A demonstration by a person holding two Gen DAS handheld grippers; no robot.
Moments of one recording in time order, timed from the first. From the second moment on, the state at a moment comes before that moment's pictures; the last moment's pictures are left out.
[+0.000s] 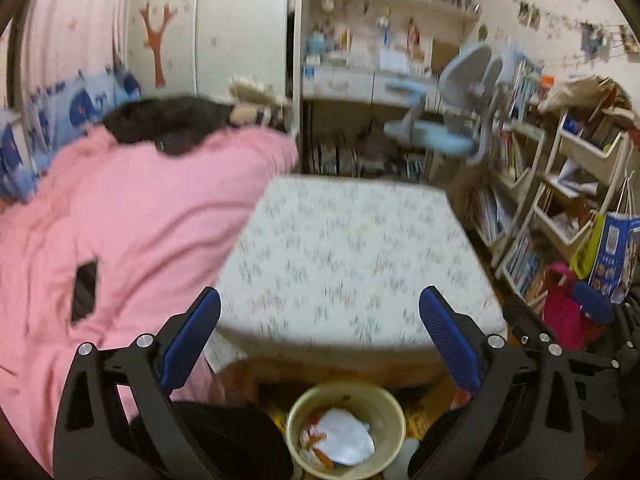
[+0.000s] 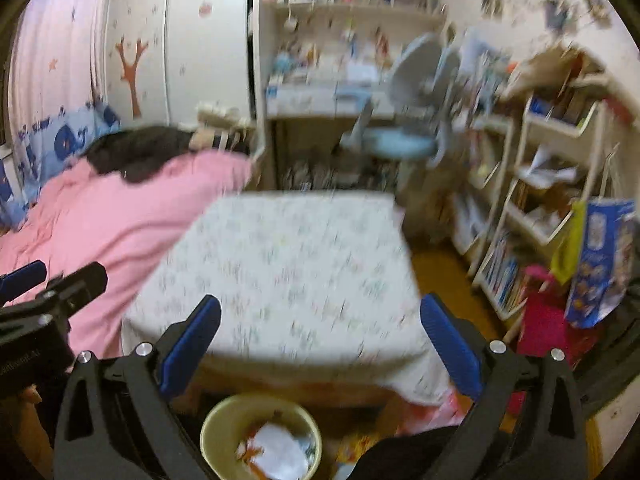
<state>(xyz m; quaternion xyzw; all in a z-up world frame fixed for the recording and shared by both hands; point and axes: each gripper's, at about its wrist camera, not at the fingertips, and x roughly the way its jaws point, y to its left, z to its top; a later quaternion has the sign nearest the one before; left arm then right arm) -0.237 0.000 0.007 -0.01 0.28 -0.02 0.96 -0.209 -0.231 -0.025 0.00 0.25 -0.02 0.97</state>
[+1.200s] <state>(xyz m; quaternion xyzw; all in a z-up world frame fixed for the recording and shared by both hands) -0.278 0.032 0.081 -0.02 0.20 0.06 0.98 -0.238 -0.209 0.014 -0.02 0.20 -0.06 0.98</state>
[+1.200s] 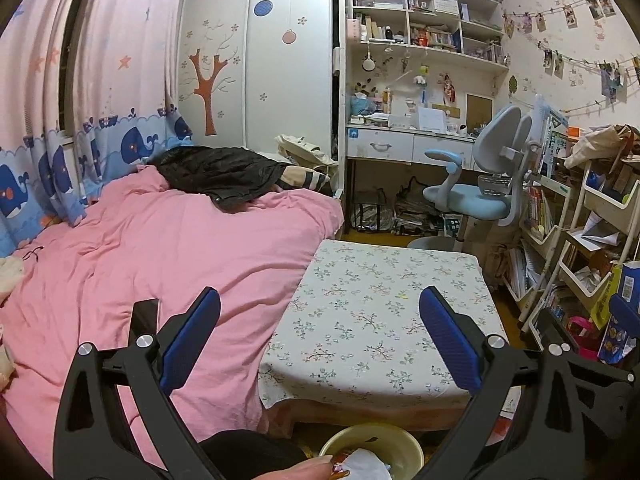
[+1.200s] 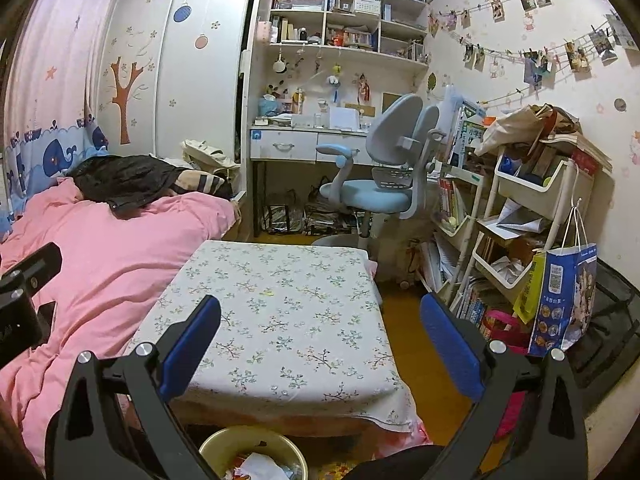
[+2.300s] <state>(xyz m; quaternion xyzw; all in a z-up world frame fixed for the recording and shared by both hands) -0.277 0.022 0.080 0.00 0.21 0.06 0.98 -0.241 -0.217 0.024 0.00 0.19 -0.05 0.98</state>
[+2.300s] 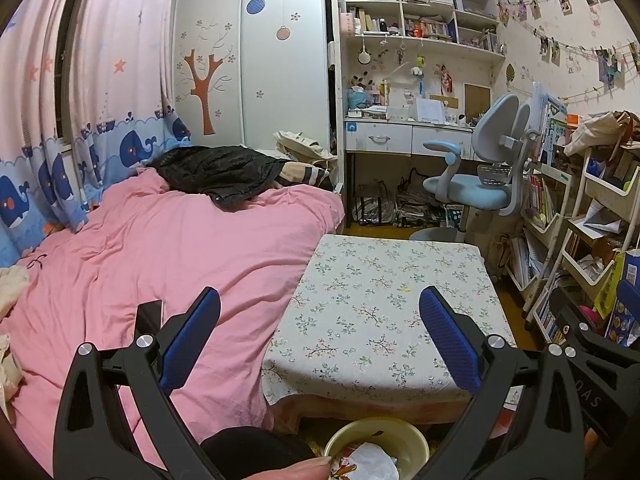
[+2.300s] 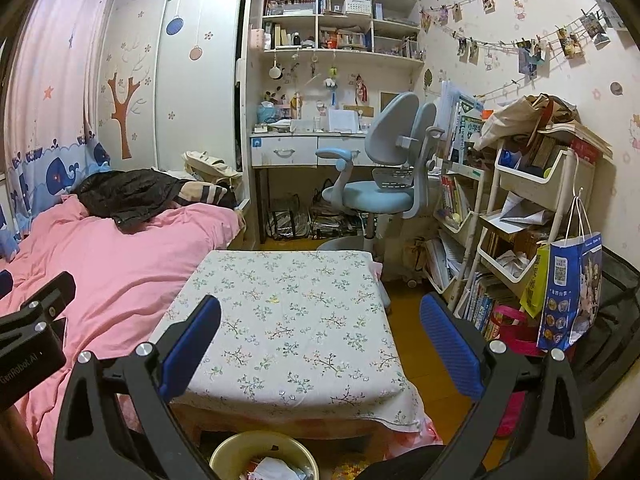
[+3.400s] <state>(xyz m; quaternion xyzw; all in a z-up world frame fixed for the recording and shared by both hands) -0.277 0.018 0.082 0.01 0.23 0.04 0.97 -0.240 -0.207 0.027 0.00 0.19 -0.05 0.98</state>
